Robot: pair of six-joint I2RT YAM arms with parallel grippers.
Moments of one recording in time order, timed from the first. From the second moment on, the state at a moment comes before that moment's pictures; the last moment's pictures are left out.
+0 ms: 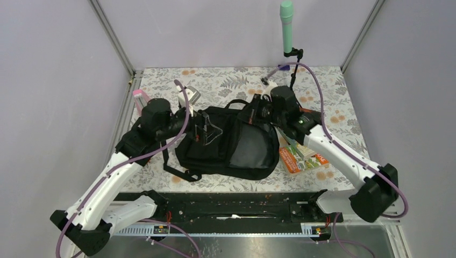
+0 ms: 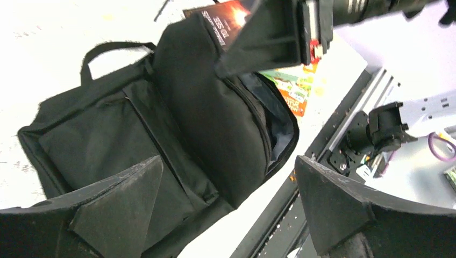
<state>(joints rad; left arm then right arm) -0.57 0.94 1.12 -0.50 0.36 -0.20 0.63 1.27 1.08 -0.24 -0.24 0.72</state>
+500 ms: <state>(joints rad) -0.68 1.23 1.17 -0.50 0.33 -0.28 0.68 1.40 1.24 -0.26 -0.25 0.73</state>
